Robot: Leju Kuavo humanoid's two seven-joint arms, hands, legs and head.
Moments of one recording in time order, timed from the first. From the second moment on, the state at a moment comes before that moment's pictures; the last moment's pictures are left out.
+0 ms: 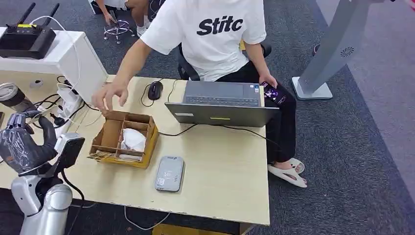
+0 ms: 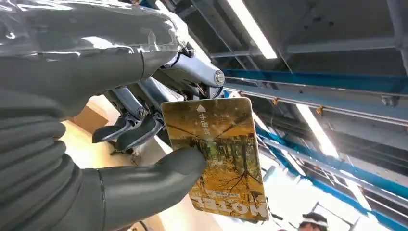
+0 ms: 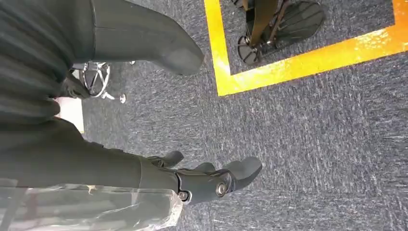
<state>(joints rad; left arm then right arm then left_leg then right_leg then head) -0.18 0.09 0.09 -1.29 -0.97 0.69 -0.25 -0.03 -0.01 0.08 -0.17 -0.21 -0.39 -0.05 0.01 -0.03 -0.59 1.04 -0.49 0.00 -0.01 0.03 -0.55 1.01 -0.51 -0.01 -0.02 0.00</state>
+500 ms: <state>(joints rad) -0.24 0.03 -0.15 -1.25 -1.00 0.60 -0.18 -0.03 -0.01 0.08 -0.17 -0.19 -0.38 -0.05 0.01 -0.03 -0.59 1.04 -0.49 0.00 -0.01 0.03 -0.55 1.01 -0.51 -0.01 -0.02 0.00</state>
